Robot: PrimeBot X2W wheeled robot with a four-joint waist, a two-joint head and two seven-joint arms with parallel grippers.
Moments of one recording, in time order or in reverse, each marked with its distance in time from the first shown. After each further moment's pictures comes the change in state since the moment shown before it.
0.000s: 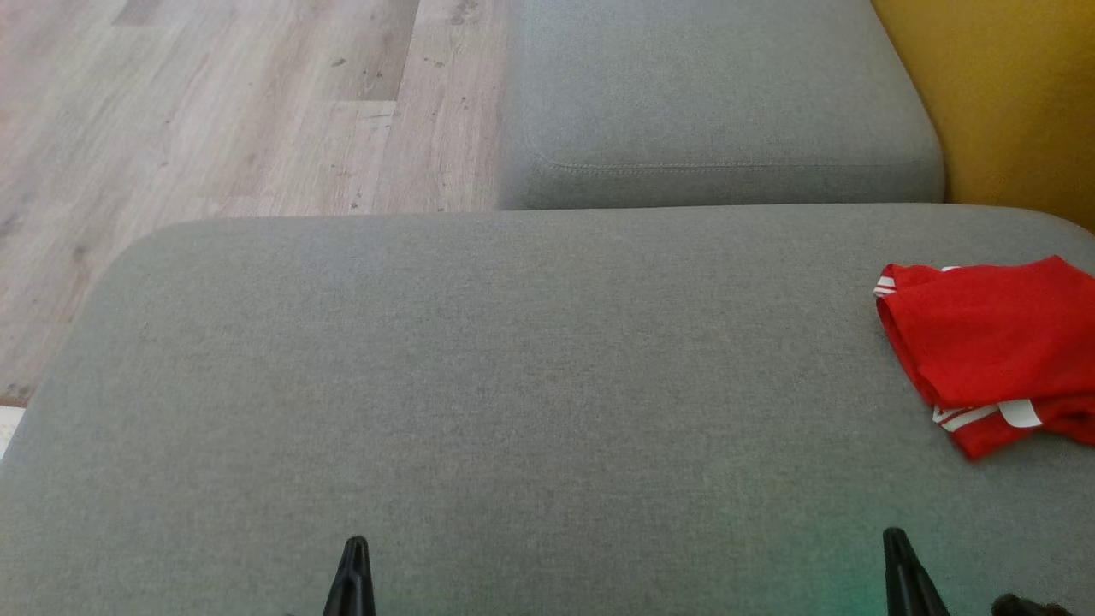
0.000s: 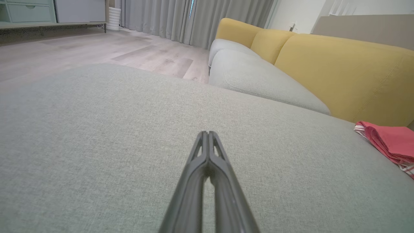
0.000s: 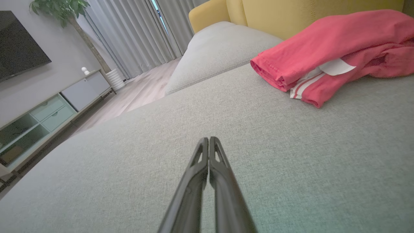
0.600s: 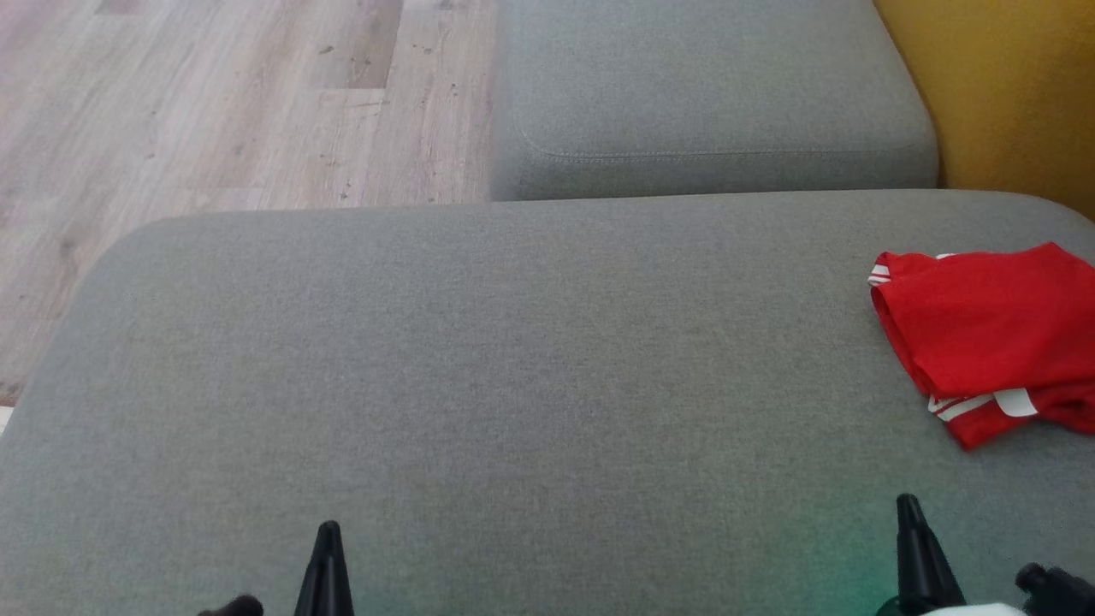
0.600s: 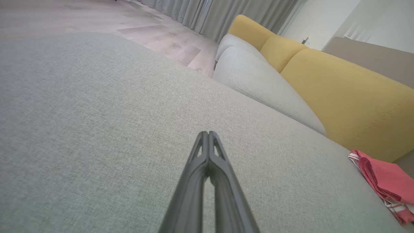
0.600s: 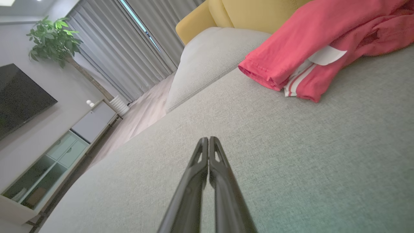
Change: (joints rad) left arm -0.046 0.003 0.038 0.024 -0.210 -0.035 0.039; right arm -0.062 -0.001 -0.011 0.012 0.200 0.000 0.042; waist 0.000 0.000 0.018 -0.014
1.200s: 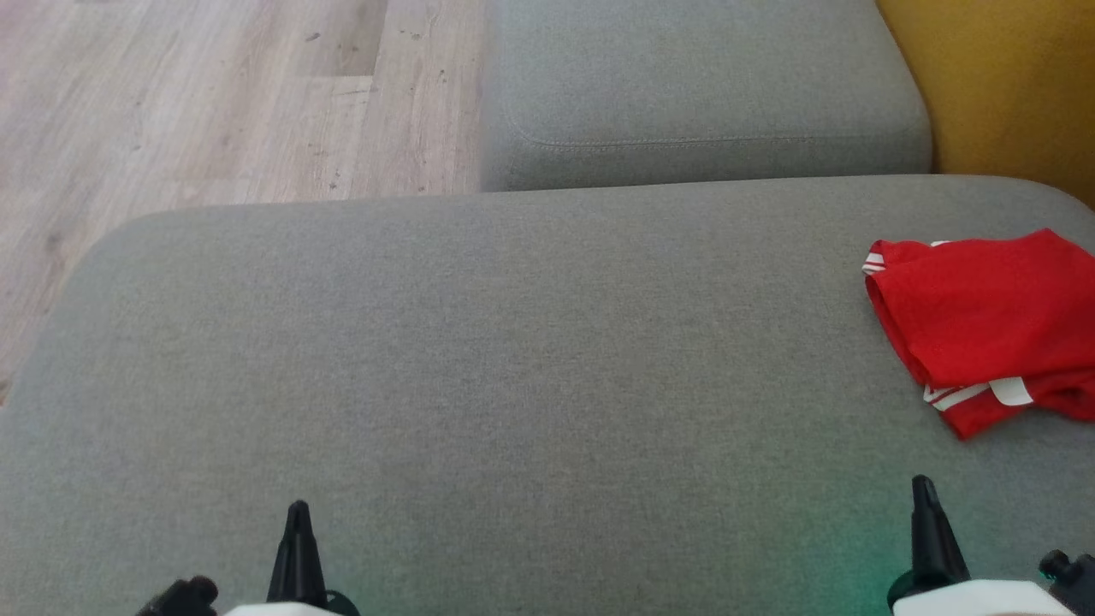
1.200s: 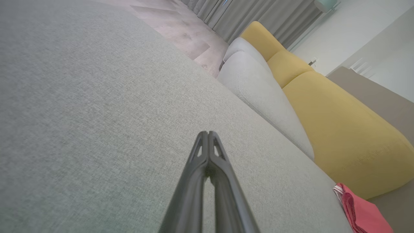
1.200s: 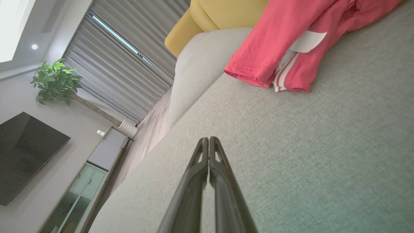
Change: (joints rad) left arm -0.052 0.004 0.060 0.014 -0.242 -0.042 0.051; right arm -0.058 -0.001 -0.023 0.012 0.233 0.000 0.049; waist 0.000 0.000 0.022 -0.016
